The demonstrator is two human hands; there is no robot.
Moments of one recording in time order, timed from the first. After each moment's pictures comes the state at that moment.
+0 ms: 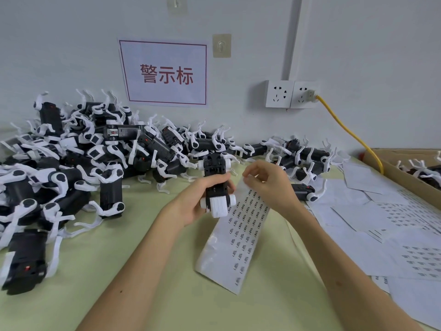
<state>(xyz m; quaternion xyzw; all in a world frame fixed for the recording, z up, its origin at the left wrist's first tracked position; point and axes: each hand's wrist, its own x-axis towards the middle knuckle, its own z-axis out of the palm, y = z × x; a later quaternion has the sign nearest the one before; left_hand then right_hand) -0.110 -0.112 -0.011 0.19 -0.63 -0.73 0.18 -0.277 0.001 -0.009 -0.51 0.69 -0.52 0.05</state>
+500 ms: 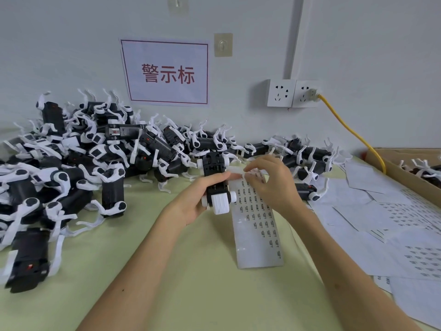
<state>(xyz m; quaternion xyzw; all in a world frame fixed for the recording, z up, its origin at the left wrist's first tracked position) -0.108 -0.108 -0.009 0.21 -0.64 -0.71 0.20 -0.281 0.000 -0.011 -0.55 0.69 -0.47 -0.09</state>
